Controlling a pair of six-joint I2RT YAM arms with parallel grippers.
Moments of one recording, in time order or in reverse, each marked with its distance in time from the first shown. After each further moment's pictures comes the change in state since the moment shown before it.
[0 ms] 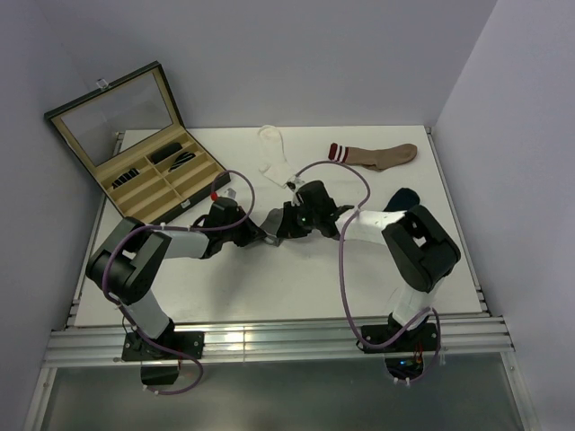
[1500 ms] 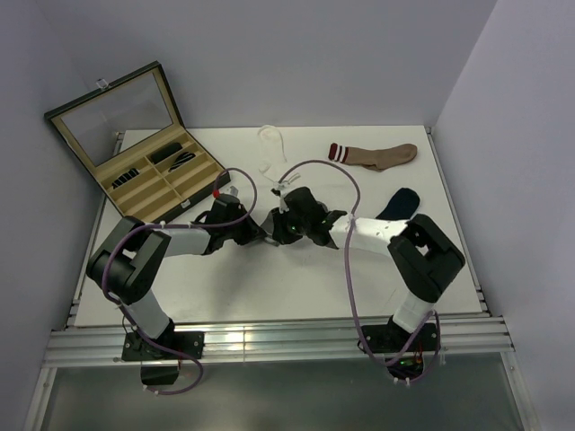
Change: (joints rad) left arm -0.004 0.003 0.048 -0.079 0.000 0.031; right arm 0.122 -0.065 0.023 -0.079 0.203 -0.167
